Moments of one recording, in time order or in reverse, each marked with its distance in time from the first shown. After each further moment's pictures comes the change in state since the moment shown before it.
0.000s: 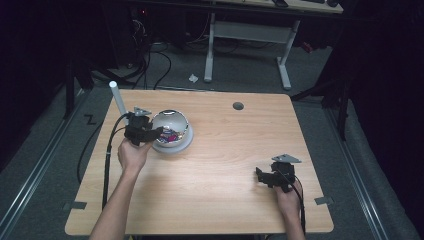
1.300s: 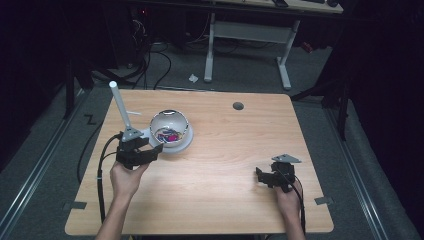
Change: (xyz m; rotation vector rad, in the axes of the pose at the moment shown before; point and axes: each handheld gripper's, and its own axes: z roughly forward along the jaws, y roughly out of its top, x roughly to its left) left arm -0.026 -0.044 -0.053 -0.086 -0.091 0.009; right arm 0.000 0.000 0.000 0.000 0.000 -0.001
